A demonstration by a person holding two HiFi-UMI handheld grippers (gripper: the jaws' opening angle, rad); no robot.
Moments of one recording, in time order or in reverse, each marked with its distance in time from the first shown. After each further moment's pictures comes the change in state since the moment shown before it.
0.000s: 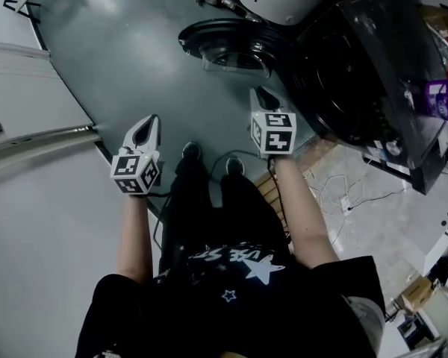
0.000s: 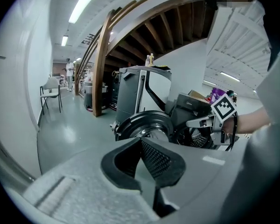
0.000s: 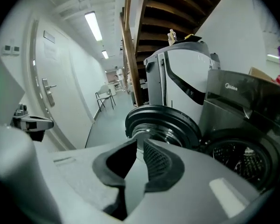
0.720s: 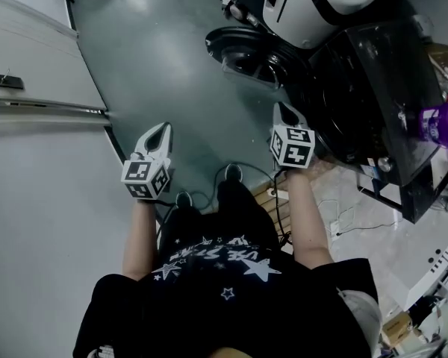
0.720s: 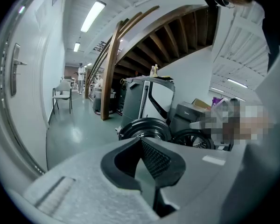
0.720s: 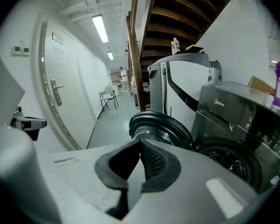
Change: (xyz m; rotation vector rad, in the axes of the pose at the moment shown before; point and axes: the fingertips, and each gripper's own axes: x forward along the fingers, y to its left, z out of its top) left arm -0.088 -0.038 0.006 -0.077 -0.077 0.086; right arm -0.075 -0.008 0.013 -0.057 -0.009 0.014
